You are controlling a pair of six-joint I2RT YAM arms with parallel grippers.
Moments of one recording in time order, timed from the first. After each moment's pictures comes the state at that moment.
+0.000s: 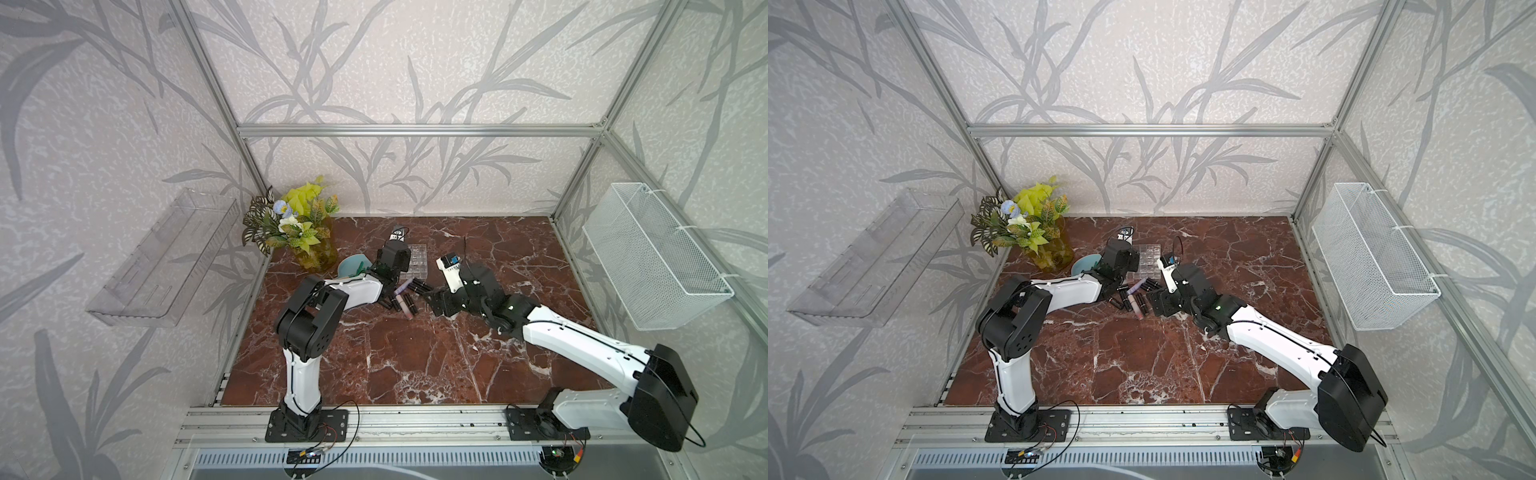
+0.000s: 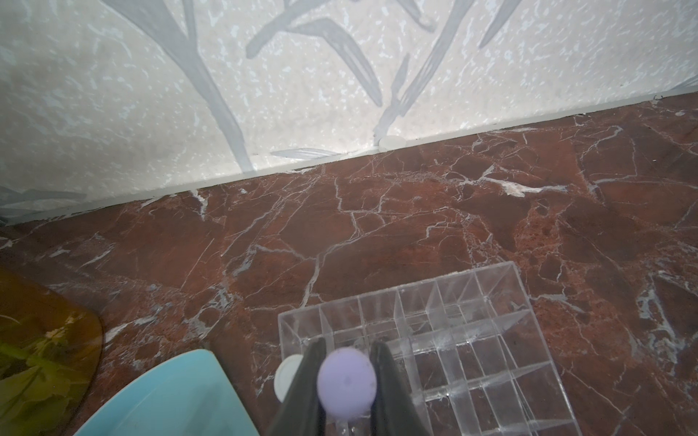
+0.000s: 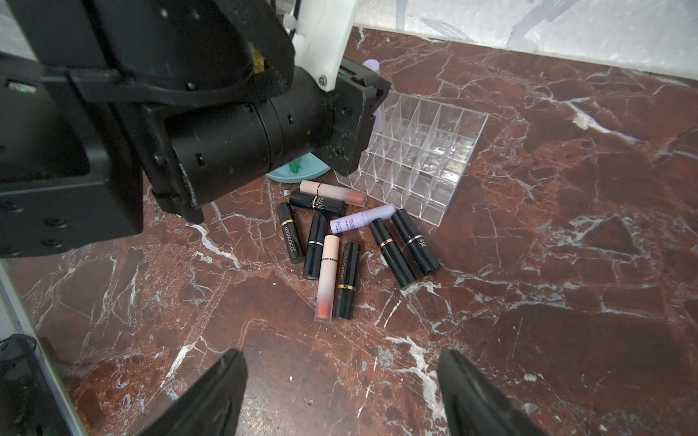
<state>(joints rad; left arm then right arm) -0.54 1.94 1.15 0.35 -0.42 -0.08 0.75 1.31 0.91 -0.22 0.01 0.28</state>
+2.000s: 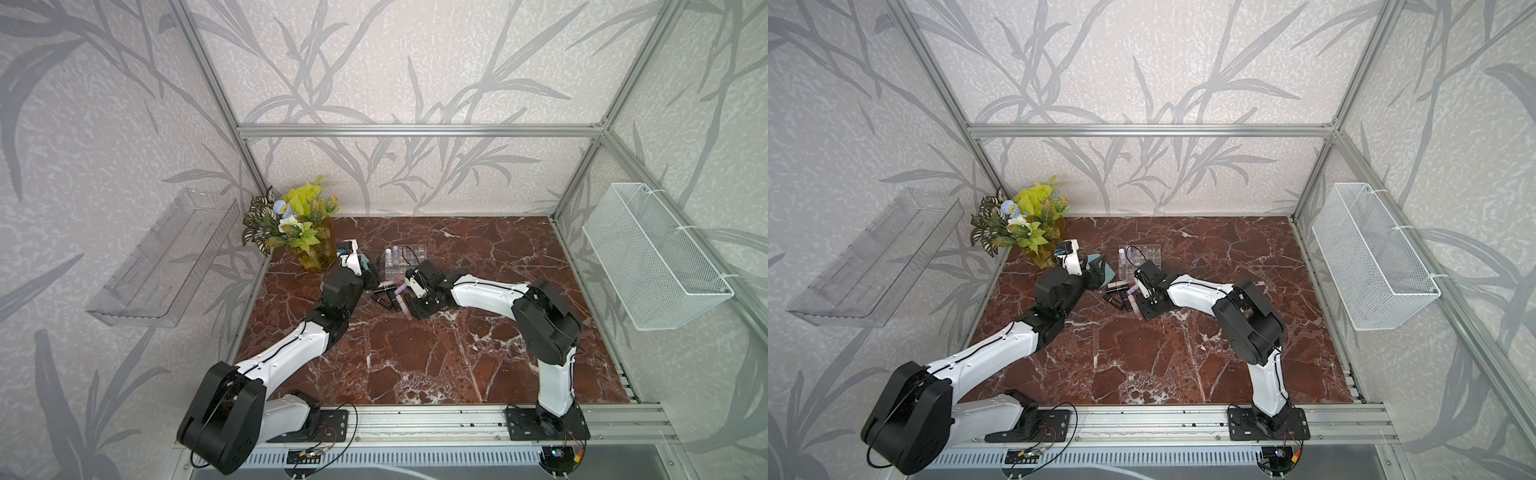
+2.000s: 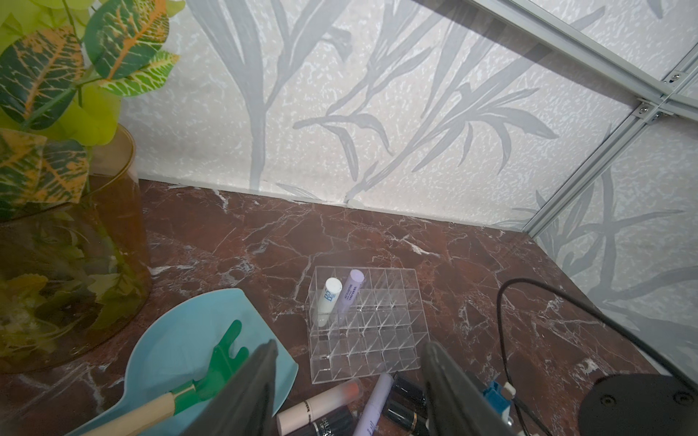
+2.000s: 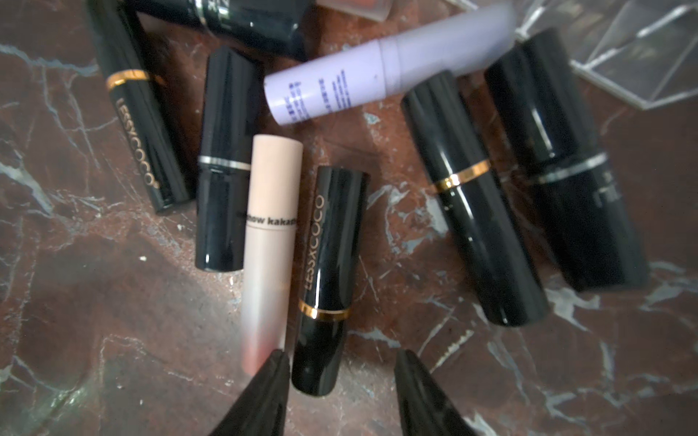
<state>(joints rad) -0.43 1.22 0.59 0.45 -0.17 -0.36 0.75 1.98 1.32 -0.50 -0.08 0.24</state>
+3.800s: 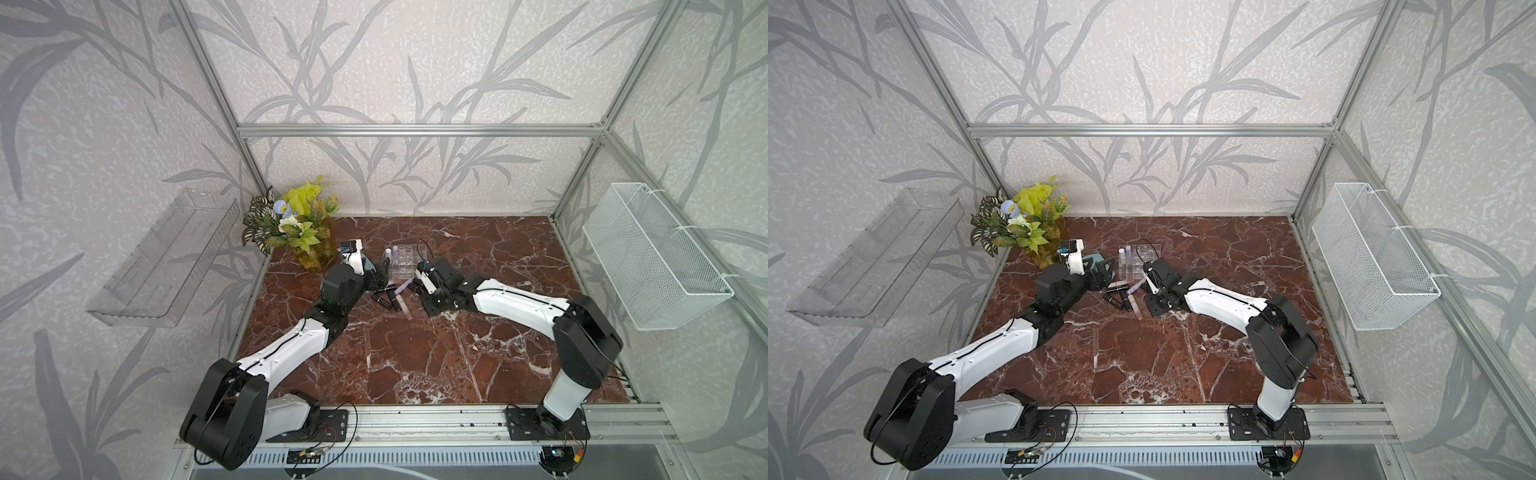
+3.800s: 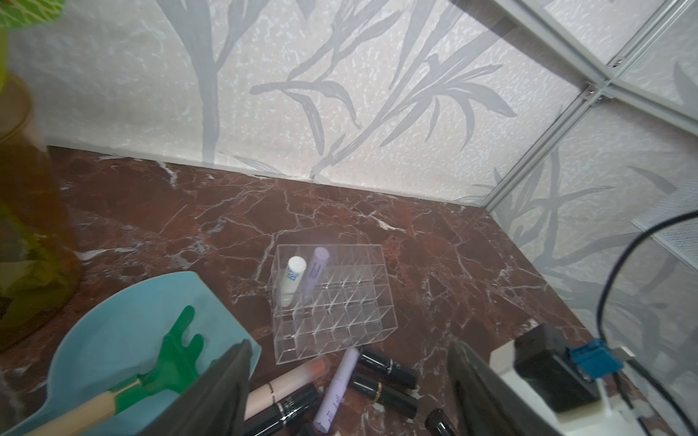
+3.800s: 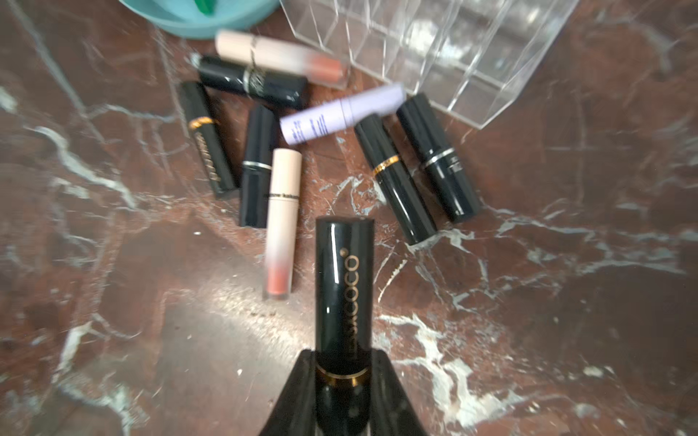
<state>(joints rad) -0.38 1.25 0.64 0.40 0.07 -0.41 0.75 1.66 1.16 -0.48 -0.01 0.26</state>
